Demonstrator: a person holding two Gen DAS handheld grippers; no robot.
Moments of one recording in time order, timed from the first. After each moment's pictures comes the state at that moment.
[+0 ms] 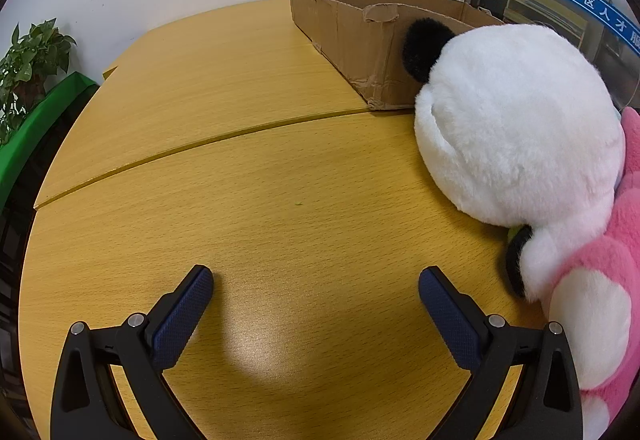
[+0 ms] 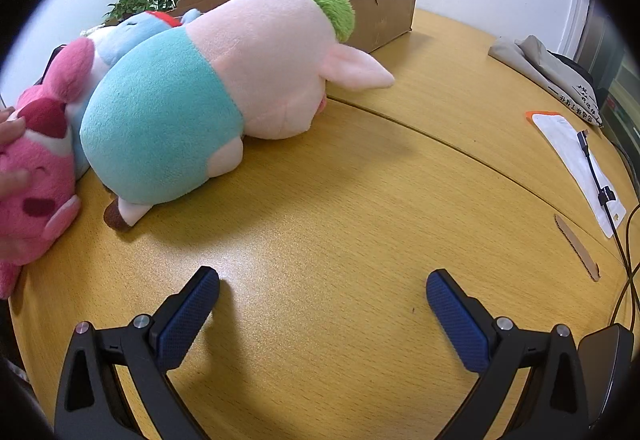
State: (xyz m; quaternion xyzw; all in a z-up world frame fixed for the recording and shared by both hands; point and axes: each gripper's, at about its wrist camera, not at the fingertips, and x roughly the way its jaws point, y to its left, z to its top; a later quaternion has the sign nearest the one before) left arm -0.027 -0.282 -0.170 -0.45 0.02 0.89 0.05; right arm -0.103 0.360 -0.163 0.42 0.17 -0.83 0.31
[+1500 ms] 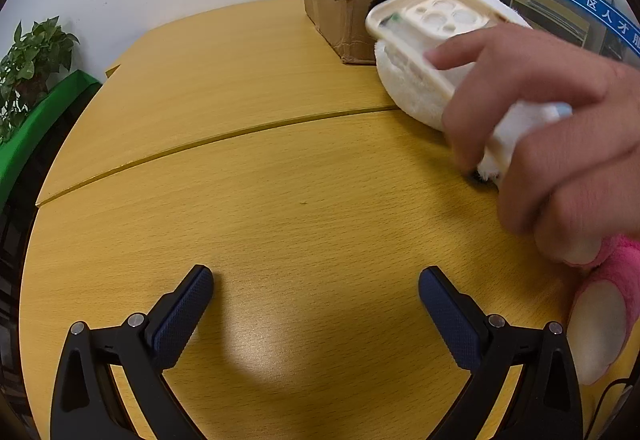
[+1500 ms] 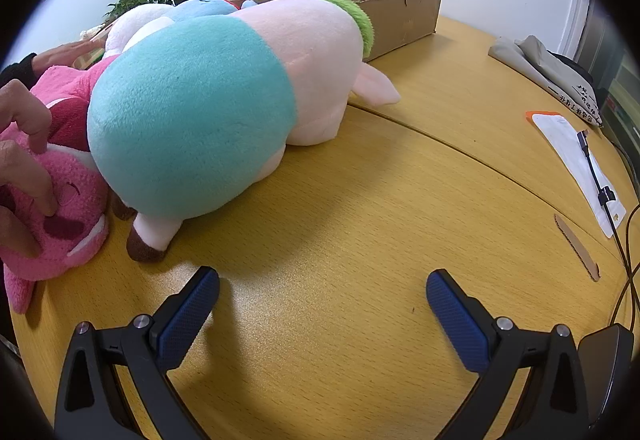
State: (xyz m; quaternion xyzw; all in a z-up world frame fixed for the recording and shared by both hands) left arm -0.027 -0.285 -0.170 -0.45 0.02 0.89 0.05; right arm -0.103 0.361 -0.161 0.42 0.16 -0.83 0.31
